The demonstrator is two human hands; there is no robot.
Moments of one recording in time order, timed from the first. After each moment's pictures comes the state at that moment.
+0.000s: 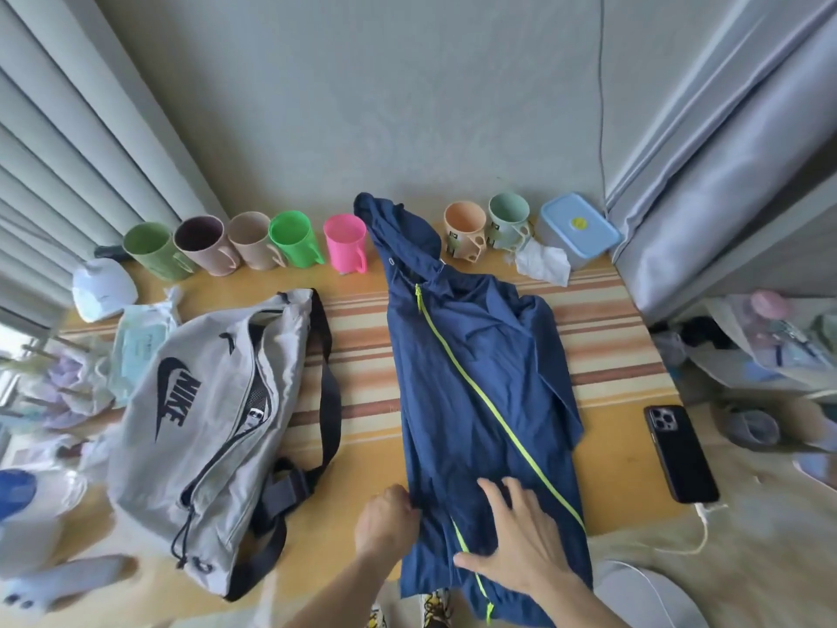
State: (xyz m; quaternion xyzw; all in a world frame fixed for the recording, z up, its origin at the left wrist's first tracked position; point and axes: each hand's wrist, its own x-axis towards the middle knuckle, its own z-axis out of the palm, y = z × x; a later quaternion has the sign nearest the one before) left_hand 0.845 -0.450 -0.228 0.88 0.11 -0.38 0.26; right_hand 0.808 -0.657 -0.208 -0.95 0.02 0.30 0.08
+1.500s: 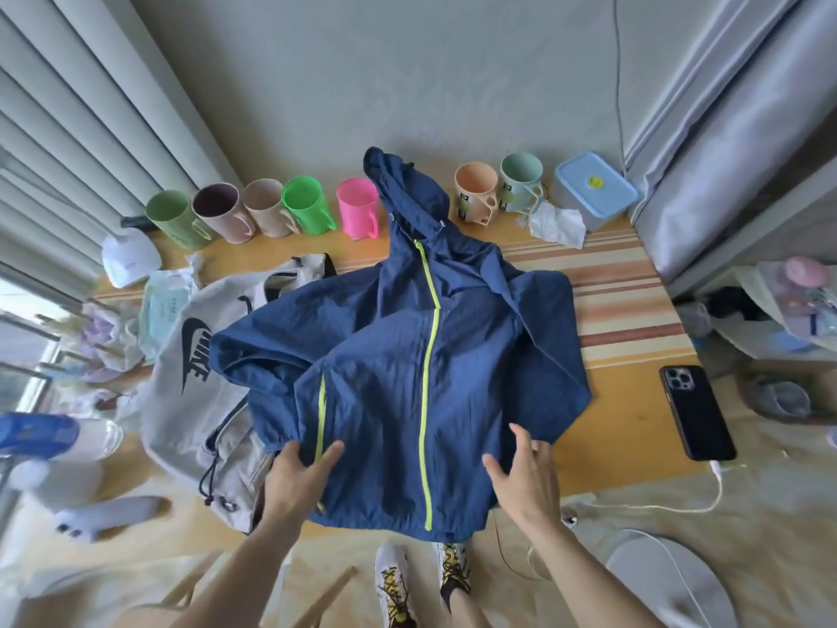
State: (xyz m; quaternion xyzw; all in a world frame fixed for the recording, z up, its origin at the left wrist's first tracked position) left_hand 0.824 -0.335 -0.199 0.83 0.34 -0.20 0.40; right_hand 0.801 -0.645 -0.226 -0.93 0.22 0.16 0.27
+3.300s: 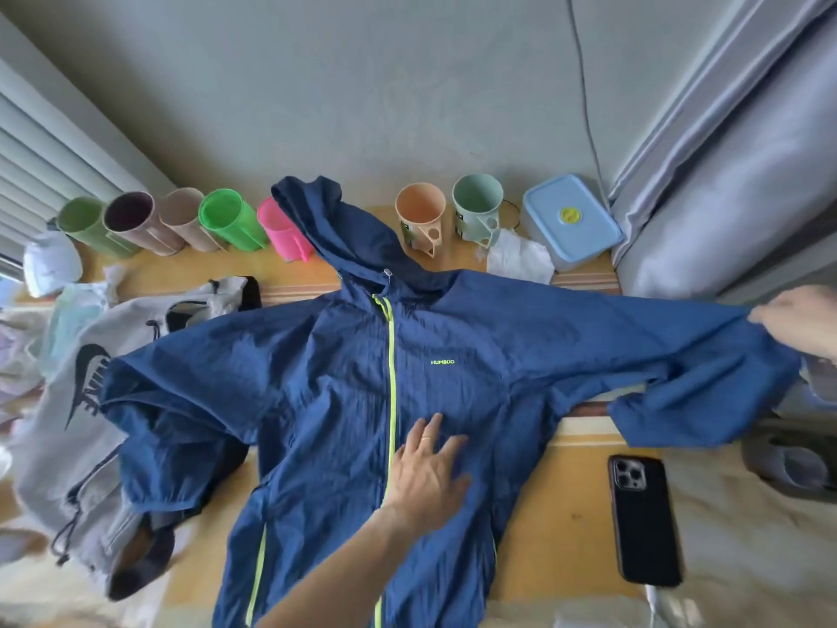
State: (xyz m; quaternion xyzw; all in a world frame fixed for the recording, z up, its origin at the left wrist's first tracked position) left_hand 0.938 -0.652 -0.223 0.93 -0.06 -0.30 0.19; right_hand 1.129 -1.115 -0.137 -0.92 0.32 0.12 0.19
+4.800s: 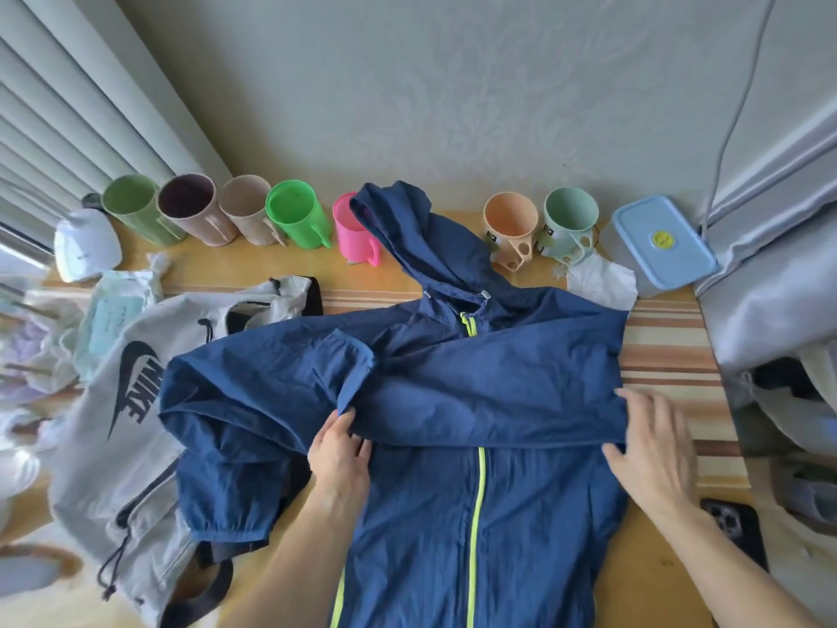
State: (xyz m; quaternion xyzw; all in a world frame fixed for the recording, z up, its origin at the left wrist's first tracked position) left_hand 1.003 -0.460 -0.237 0.29 0.62 0.02 0.73; right_hand 1.013 -0.824 -0.215 -1.00 0.04 0.06 0.03
